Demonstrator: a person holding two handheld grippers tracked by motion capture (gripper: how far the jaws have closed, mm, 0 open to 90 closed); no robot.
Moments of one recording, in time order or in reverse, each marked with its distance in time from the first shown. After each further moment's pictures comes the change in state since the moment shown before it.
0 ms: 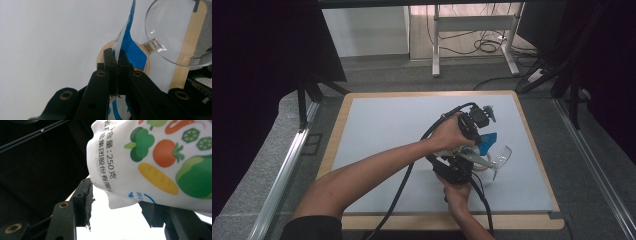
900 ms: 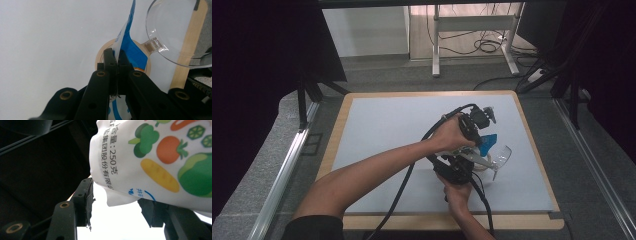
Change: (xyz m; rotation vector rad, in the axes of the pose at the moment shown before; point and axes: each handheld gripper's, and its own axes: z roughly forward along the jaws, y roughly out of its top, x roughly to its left) left arm 0.001 0.000 0.005 0.009 -0.007 0.000; right arm -0.001 0.000 0.000 -0.013 -0.001 -0.005
